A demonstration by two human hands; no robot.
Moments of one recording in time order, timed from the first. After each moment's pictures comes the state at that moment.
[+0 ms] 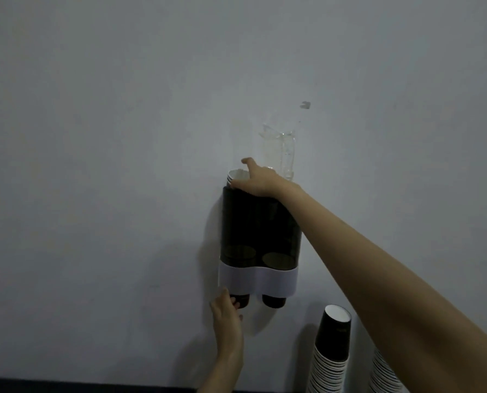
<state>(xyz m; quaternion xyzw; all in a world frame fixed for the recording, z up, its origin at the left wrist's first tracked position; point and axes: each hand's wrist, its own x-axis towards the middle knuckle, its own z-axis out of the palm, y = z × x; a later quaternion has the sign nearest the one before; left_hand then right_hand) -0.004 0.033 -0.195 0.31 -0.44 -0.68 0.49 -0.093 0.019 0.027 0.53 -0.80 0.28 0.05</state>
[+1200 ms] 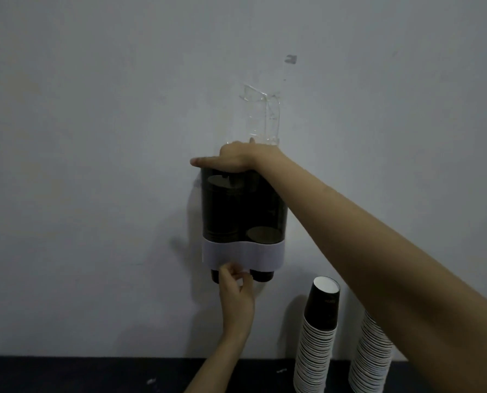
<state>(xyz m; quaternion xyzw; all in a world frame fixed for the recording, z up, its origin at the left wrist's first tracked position) -0.036 0.050 -0.209 0.27 -0.62 -0.53 0.51 -0.077 0.037 0.029 0.57 -0.81 0.08 0.06</state>
